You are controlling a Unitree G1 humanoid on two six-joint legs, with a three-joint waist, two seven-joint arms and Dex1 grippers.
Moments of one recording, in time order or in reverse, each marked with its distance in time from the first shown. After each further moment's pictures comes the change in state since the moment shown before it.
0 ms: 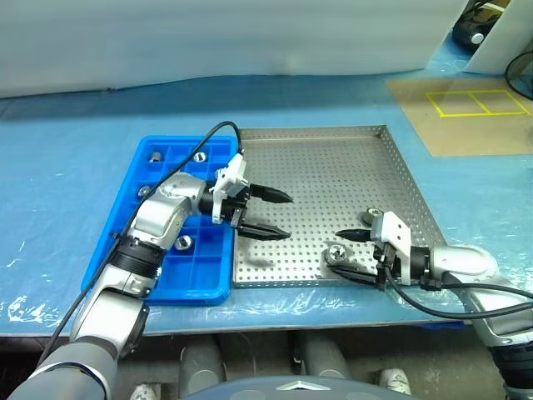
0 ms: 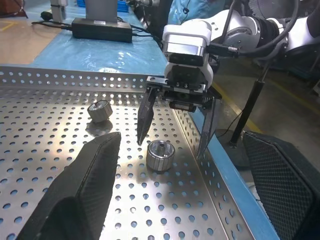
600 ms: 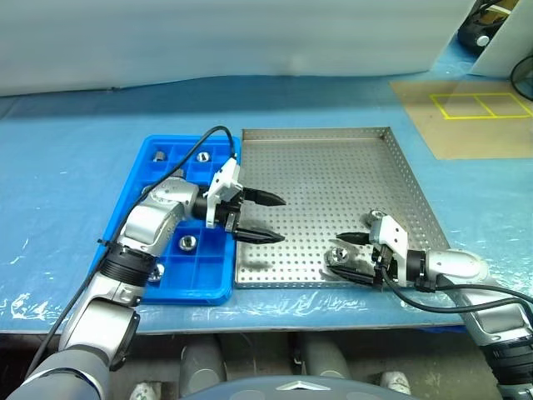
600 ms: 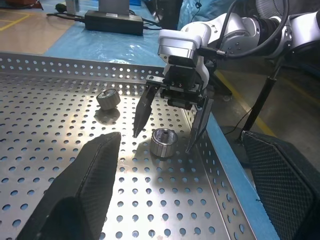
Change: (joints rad) left arm 0.041 0.038 0.009 -0.069 -0.005 0.029 0.038; right arm 0.010 0.012 -0.002 0.117 -0.007 -0.072 -0.010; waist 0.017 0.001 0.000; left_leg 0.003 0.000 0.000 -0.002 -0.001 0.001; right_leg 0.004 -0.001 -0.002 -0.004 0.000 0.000
